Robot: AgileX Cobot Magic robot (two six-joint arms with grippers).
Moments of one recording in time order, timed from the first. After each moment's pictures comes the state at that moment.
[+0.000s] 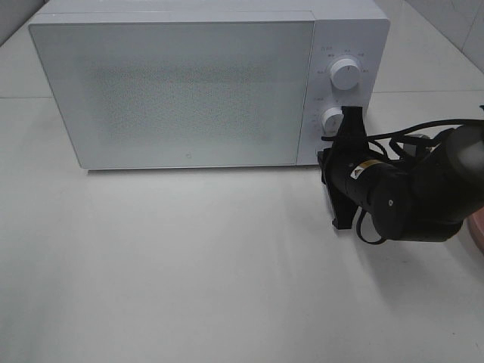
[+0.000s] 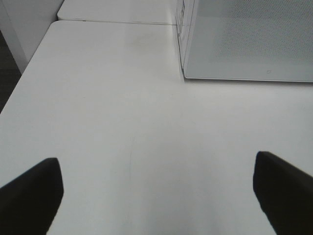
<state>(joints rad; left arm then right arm) 0.02 0.00 -0.50 -0.07 1.04 0.00 0.48 2.05 -0.69 0.44 -0.91 1.48</state>
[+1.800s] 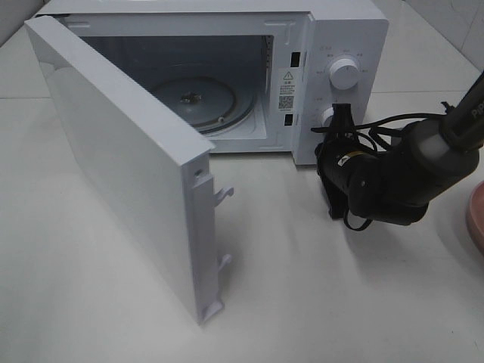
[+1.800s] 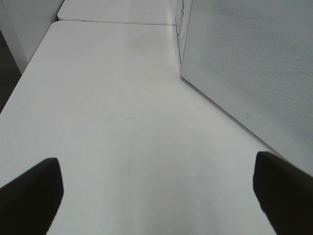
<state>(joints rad) 0.02 0.00 -0.50 -0.07 1.04 0.00 0.45 2.16 -0.86 0.55 -0.88 1.34</state>
